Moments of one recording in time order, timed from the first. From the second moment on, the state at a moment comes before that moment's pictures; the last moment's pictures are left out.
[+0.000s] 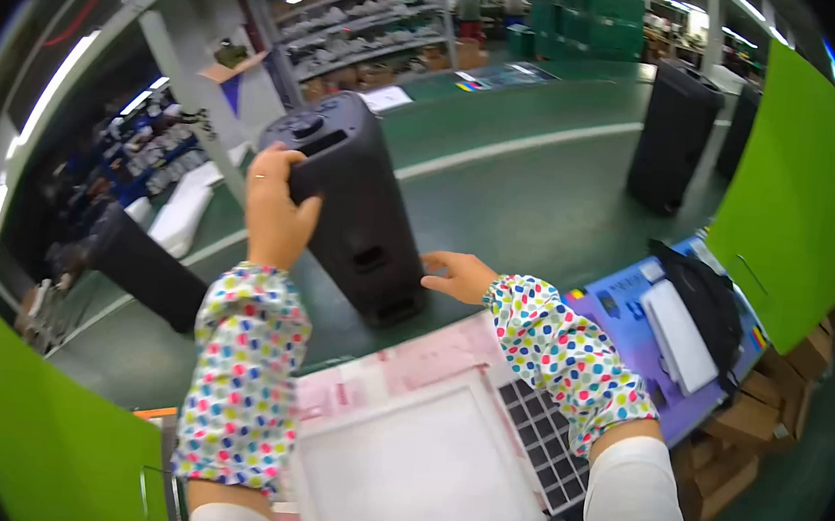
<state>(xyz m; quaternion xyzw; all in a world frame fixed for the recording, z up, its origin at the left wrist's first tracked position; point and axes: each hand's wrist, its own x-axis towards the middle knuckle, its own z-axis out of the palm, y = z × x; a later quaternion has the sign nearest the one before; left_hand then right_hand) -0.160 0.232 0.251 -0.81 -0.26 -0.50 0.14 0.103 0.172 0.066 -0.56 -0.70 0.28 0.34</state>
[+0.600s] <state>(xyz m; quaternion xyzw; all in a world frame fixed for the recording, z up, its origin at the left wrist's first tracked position) -0.023 0.020 0.047 -0.95 -0.21 -0.21 -0.13 0.199 -0.012 -0.009 -0.61 -0.71 0.01 0.36</state>
